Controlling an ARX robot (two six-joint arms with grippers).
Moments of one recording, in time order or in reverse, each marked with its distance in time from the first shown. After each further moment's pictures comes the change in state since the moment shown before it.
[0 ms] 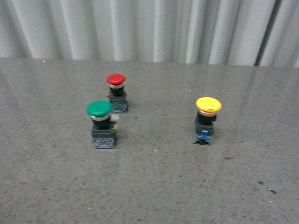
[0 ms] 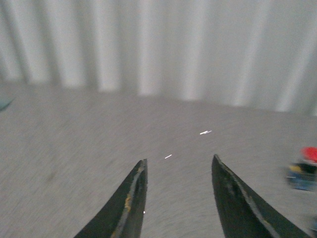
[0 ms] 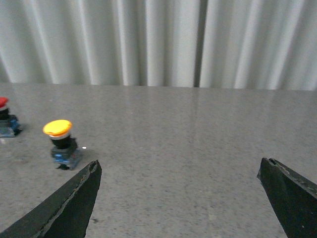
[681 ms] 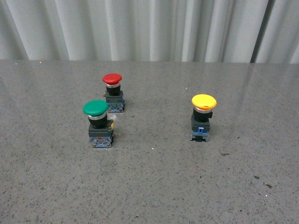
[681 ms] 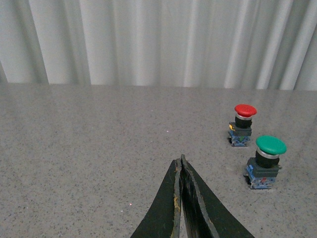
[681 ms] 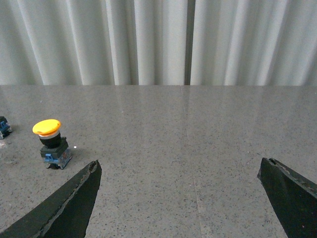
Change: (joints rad) left arm -0.343 -0.417 -0.256 -0.119 -0.236 0.000; right arm 0.000 0.000 0.000 -0.002 0.010 0.000
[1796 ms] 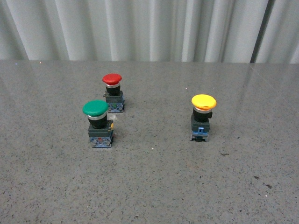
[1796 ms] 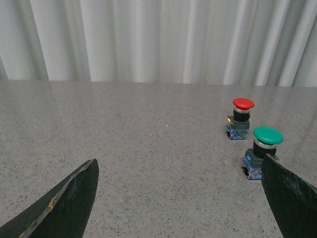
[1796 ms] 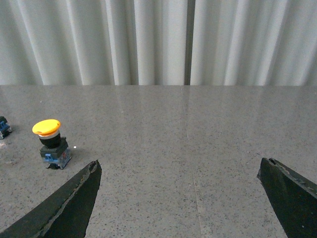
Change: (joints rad) left arm 0.000 -0.183 -0.026 -0.156 0.000 0.000; right arm 0.000 0.000 0.000 0.000 0.000 0.000
